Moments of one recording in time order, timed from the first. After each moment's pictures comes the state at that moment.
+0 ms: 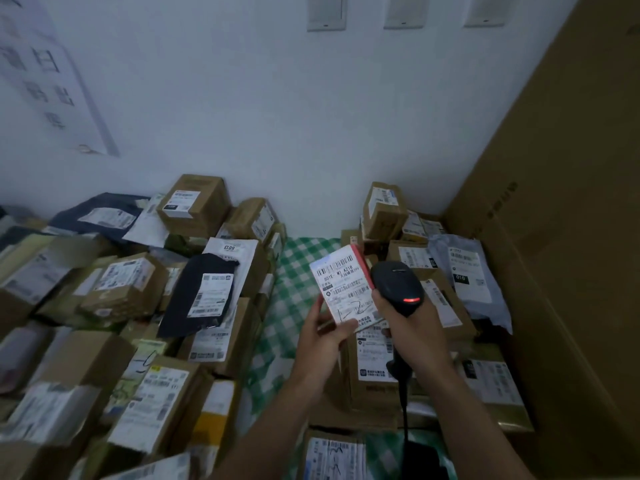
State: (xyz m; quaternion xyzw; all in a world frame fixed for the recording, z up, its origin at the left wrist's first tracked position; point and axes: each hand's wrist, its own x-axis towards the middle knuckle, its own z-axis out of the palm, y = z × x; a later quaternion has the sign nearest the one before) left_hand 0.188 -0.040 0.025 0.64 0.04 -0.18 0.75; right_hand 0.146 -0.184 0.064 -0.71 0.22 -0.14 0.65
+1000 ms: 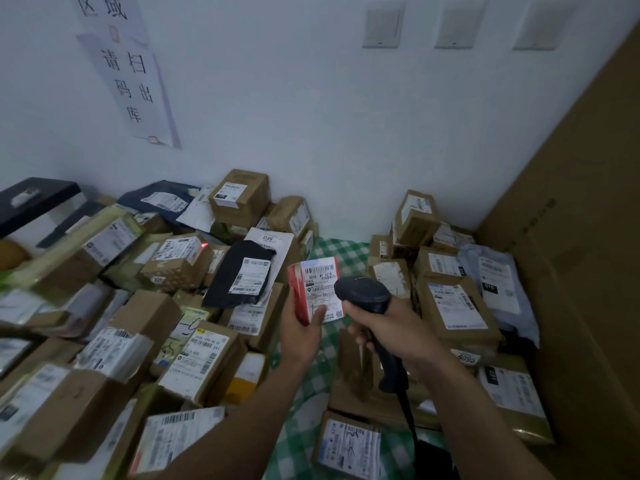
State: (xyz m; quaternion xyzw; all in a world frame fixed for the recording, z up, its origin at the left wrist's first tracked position) left_hand 0.204 0.030 -0.021 0.77 0.04 0.03 0.64; right_hand 0.132 -0.122 0.105 -0.74 0.11 0.10 0.66
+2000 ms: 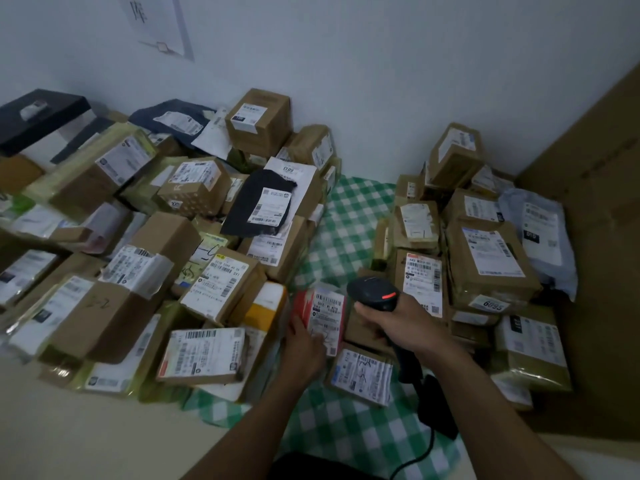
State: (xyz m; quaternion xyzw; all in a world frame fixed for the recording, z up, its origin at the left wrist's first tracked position) left_hand 0.101 0.079 -0.117 0.88 0.11 -0.17 0.43; right_hand 0.103 -0.109 0.017 -0.79 0.14 0.19 0.57
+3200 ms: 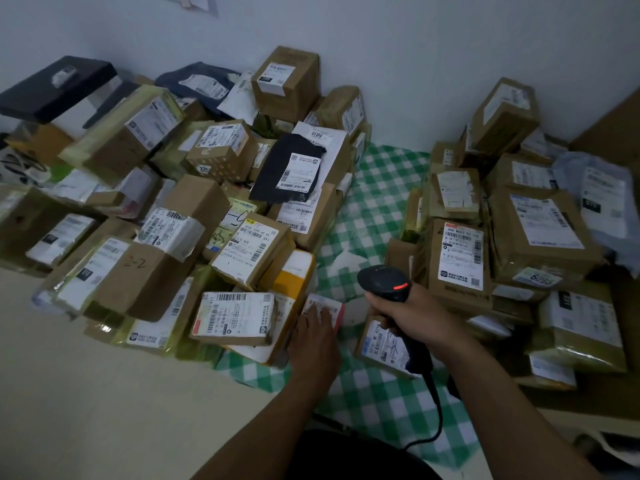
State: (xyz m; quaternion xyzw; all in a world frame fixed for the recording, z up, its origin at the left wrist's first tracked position) left_hand 0.052 0.103 -0.131 0.99 0.00 -0.15 0.07; right_hand 0.085 -0.076 -0.019 -0.76 0.14 0.23 0.60
